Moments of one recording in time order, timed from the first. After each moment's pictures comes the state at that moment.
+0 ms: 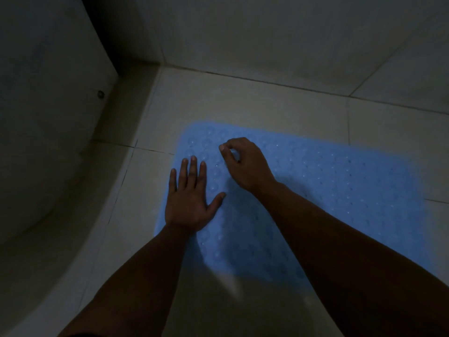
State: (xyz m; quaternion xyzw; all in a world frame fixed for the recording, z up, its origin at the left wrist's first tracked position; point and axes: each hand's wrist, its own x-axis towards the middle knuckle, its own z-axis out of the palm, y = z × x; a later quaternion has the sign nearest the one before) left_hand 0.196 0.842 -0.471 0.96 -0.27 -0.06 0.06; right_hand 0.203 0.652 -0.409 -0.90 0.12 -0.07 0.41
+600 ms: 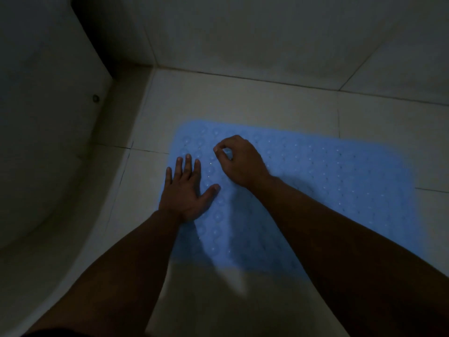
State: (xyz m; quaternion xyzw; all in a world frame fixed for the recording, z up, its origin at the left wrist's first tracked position) left_hand 0.211 0.838 -0.451 0.94 -0.25 -0.20 0.11; right_hand 0.195 0.648 -0.402 -0.91 0.12 -0.04 0.40
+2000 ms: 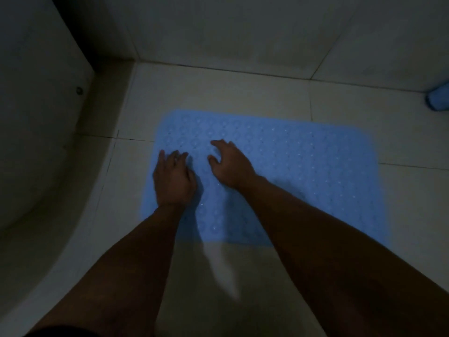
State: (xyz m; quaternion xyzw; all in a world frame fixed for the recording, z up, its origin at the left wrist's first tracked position) left_hand 0.172 0.827 -0.427 0.96 -0.18 -0.05 0.19; right_hand 0.137 0.657 -0.407 -0.90 0.19 0.06 0.39
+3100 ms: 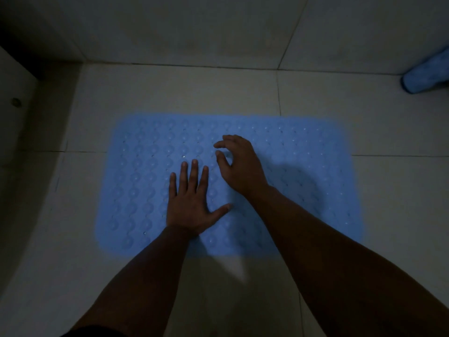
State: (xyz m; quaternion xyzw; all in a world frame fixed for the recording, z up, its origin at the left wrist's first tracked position) left_hand 0.097 0.733 -0.462 0.92 -0.36 -0.11 0.05; right_hand 0.080 0.554 -0.413 -0.89 0.18 -0.16 0.38
